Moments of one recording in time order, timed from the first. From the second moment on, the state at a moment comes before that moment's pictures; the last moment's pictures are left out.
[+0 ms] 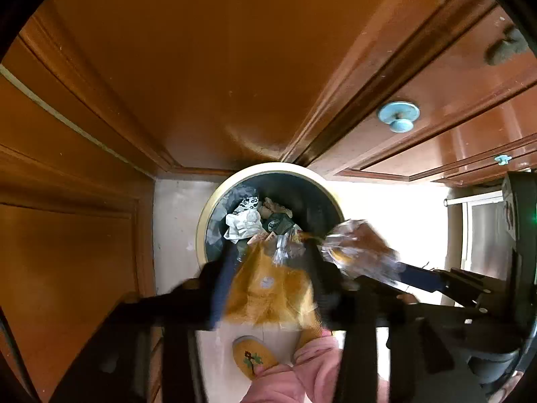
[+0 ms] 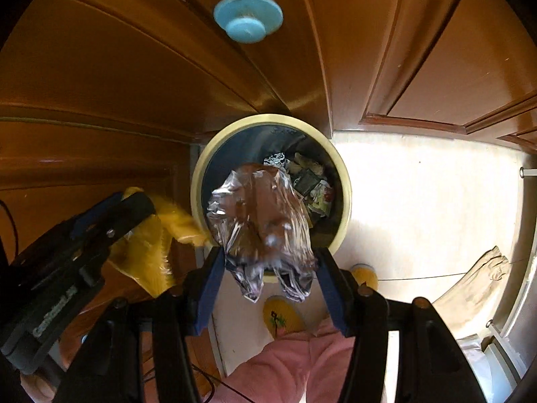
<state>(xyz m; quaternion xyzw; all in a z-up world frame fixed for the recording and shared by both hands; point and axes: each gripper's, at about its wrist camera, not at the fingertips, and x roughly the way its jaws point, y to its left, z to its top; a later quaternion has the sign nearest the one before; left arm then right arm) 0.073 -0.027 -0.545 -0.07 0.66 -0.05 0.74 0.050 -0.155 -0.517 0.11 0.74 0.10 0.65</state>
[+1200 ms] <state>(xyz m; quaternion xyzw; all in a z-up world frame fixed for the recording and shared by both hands) 0.026 0.003 -0.276 -0.01 0.61 -0.05 0.79 0.024 -0.175 -0.274 0.15 0.69 0.10 0.70</state>
